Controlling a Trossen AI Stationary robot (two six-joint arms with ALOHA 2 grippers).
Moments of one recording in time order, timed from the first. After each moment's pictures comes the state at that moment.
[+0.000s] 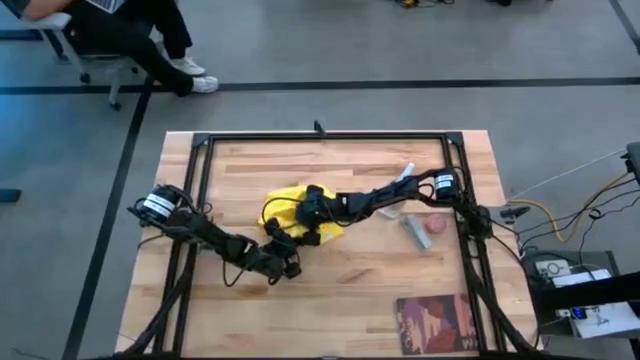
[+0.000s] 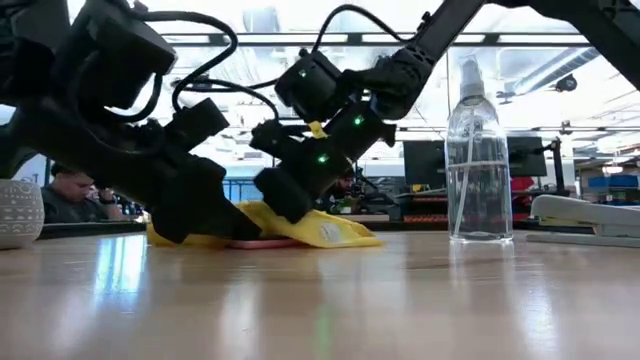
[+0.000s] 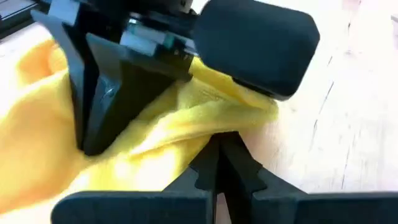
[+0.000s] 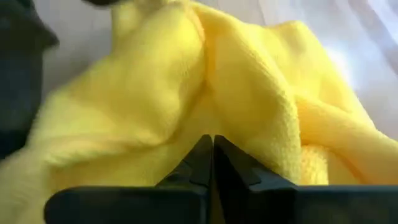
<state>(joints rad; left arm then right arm) -0.42 1.89 0.55 0.54 -0.78 -0.49 -0.06 2.19 1.35 0.10 0.12 -0.13</state>
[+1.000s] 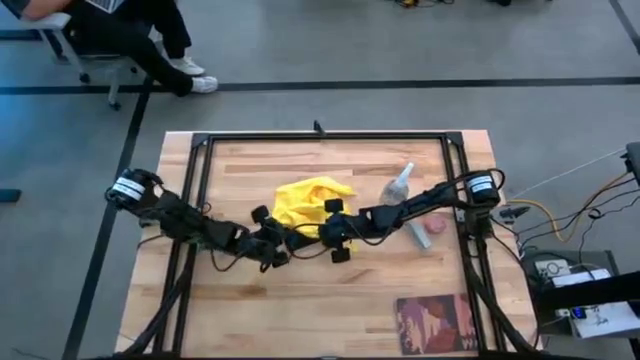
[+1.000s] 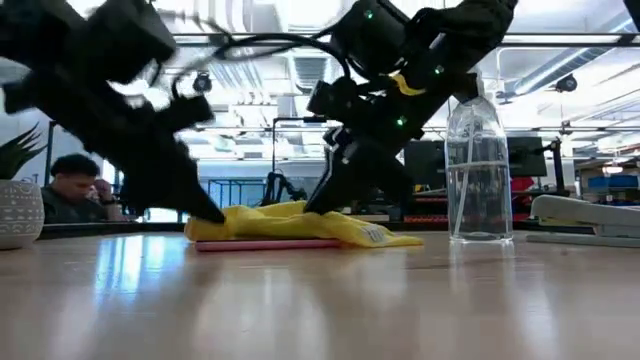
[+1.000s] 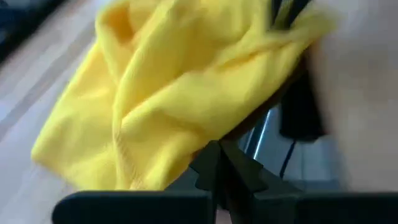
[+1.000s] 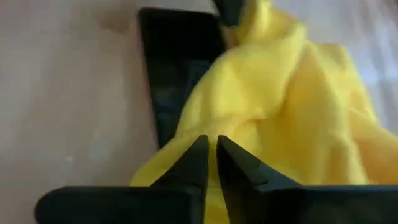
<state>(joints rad) -0.29 1.58 0.52 0.14 -0.68 -0.44 0.10 1.93 1.08 0.06 0.17 -0.28</state>
